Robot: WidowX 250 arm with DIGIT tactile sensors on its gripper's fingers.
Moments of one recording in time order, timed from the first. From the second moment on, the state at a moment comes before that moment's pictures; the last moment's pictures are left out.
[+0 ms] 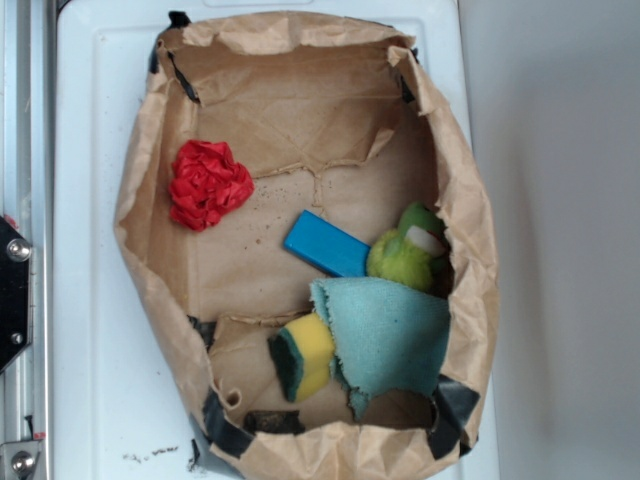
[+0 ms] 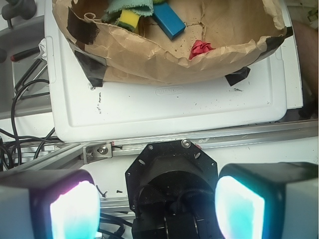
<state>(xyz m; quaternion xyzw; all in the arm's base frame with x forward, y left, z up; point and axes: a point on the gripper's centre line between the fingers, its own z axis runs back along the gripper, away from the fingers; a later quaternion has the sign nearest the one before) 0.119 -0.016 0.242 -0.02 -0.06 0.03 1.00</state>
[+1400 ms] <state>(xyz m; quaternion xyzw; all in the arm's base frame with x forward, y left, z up) 0.237 0.043 0.185 -0.04 -0.09 0.00 1.00</state>
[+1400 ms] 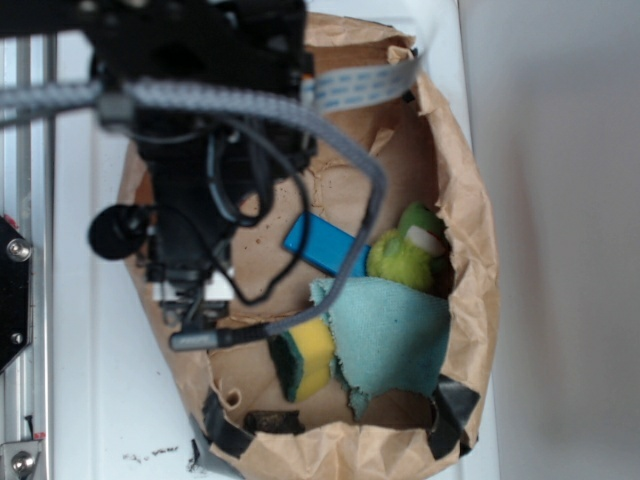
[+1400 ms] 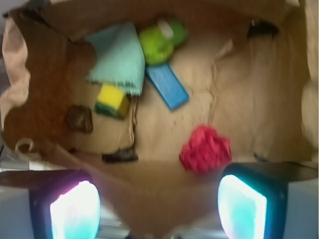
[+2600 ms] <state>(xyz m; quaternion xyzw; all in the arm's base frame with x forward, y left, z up) 0.234 0.050 0.134 0.00 -0.10 -0.03 1.00</state>
